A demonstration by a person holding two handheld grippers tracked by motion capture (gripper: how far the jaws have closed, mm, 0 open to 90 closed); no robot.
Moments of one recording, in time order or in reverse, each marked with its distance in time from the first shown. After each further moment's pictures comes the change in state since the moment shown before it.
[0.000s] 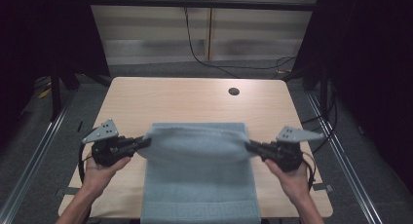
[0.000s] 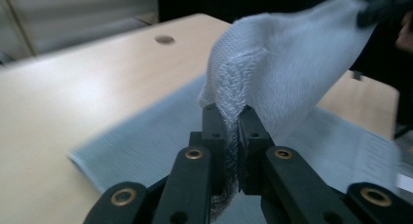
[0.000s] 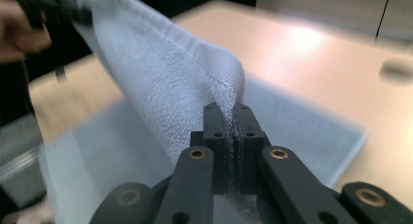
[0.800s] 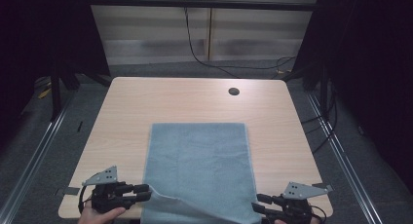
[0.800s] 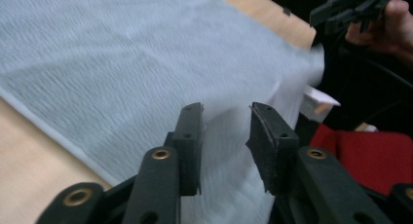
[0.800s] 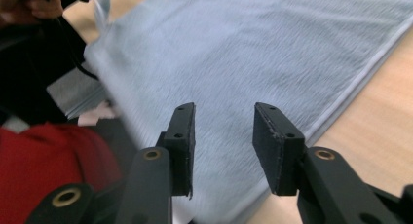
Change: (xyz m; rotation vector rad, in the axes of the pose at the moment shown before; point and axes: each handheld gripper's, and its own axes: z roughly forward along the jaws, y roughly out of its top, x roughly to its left) left arm -0.025 -0.092 -0.014 0.111 -0.244 -0.153; right arm 0.038 -0.114 -0.037 0.157 0.080 0.107
